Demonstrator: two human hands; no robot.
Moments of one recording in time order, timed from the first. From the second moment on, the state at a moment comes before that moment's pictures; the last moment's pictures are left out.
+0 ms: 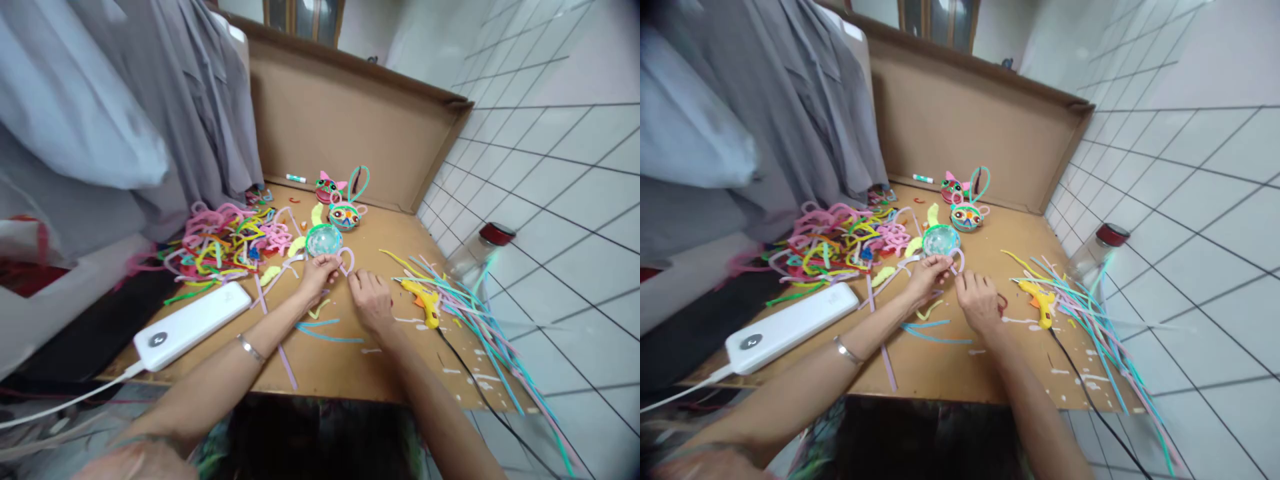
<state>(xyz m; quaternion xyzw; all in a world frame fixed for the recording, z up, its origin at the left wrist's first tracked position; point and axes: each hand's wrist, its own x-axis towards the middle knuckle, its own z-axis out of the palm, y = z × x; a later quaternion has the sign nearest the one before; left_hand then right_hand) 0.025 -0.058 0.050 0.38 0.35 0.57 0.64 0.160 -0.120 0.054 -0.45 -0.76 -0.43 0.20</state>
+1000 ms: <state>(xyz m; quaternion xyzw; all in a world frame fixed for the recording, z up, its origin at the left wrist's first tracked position) 0.014 -0.045 0.052 0.33 0.34 0.53 0.71 0.175 -0.071 0.048 -0.38 -0.80 -0.28 0.38</state>
